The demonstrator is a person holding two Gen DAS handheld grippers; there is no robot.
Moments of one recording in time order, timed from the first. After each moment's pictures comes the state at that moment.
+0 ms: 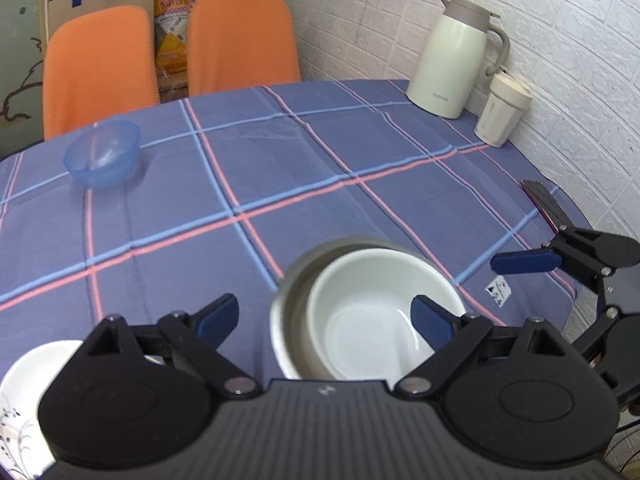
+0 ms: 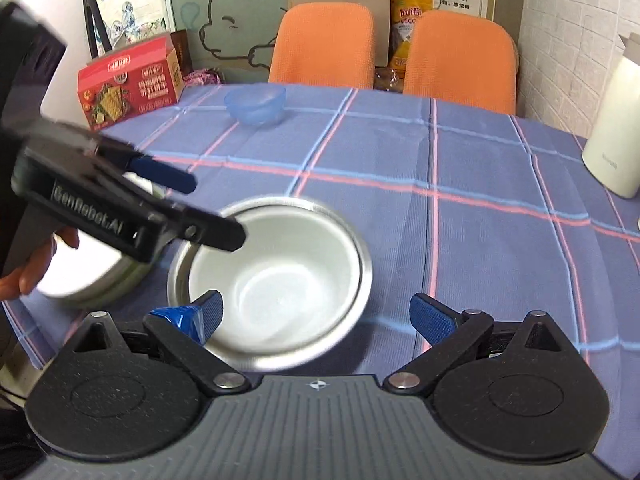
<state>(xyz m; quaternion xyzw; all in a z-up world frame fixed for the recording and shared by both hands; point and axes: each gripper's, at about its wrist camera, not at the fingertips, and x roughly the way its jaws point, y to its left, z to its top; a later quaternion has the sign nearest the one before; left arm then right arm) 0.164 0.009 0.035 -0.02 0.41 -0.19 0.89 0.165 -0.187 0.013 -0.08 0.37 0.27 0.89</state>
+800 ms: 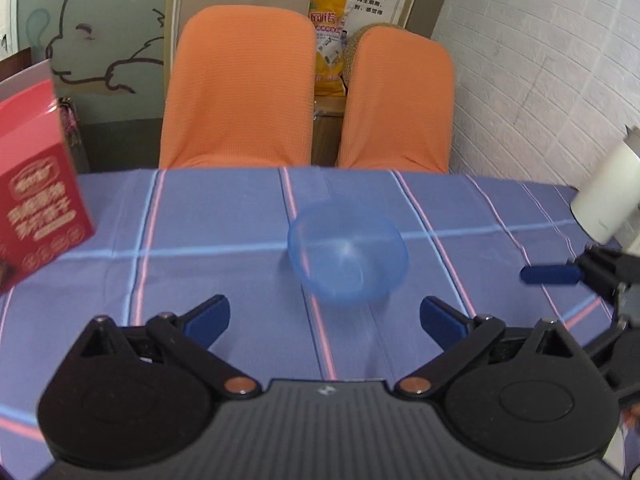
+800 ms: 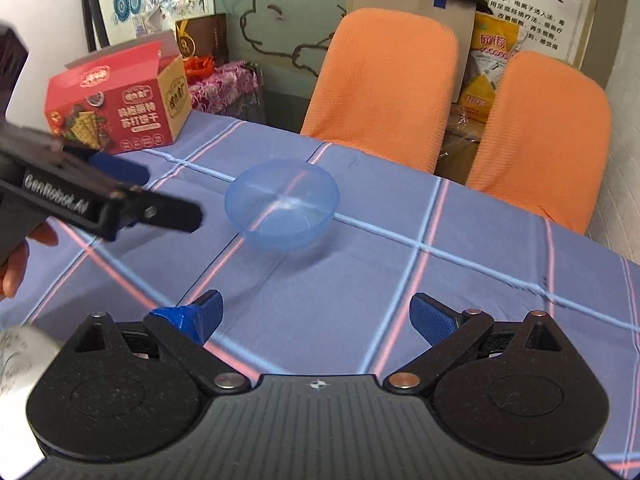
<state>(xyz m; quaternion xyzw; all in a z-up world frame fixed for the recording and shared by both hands) 0.323 0.192 0.038 -0.09 0.39 -0.05 0.92 0.332 -0.007 0.019 -0.15 0.36 0.32 0.86</state>
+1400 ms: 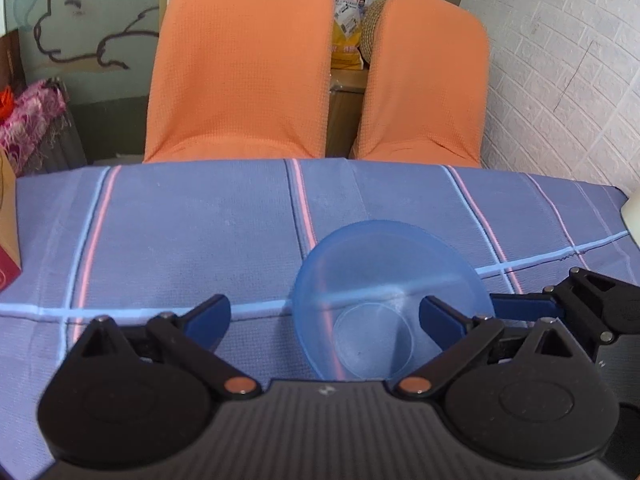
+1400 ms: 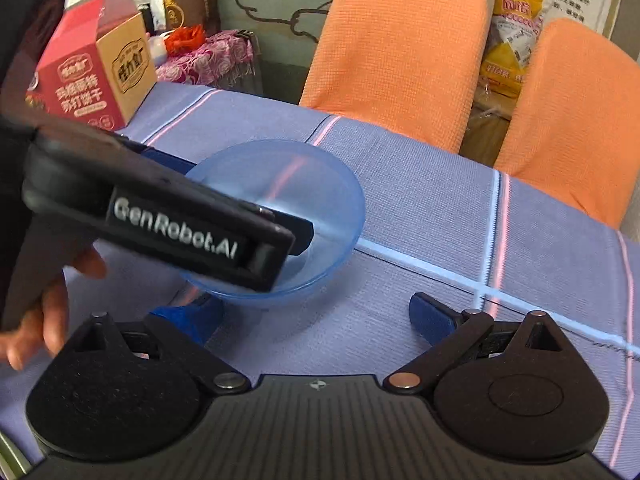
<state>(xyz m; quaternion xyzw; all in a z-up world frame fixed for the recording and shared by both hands) 0.422 0.190 -0.025 -0.08 0.42 -0.03 0.90 0.392 0.043 -0.027 -0.15 0.40 0.32 0.85</state>
